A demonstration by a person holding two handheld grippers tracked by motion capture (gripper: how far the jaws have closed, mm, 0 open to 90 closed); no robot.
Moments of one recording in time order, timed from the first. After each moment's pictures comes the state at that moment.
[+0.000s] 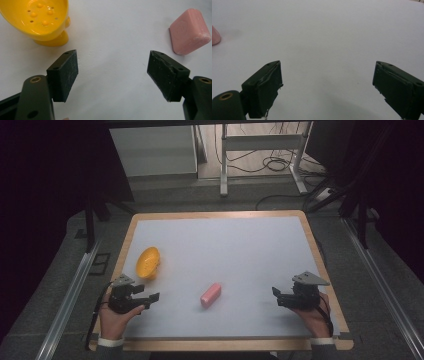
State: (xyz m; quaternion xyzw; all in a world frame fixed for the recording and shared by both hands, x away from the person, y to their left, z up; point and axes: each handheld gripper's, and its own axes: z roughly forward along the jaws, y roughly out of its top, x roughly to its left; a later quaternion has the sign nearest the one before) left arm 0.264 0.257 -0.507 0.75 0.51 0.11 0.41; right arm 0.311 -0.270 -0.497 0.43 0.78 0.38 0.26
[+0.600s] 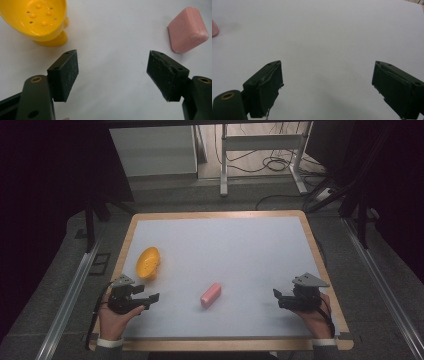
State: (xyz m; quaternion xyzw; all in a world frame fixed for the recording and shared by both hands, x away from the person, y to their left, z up) left arm 0.262 0.256 -0.503 0.75 0.51 0.11 0.41; right arm 0.307 -0.273 -0.498 0.42 0.79 0.37 0.27
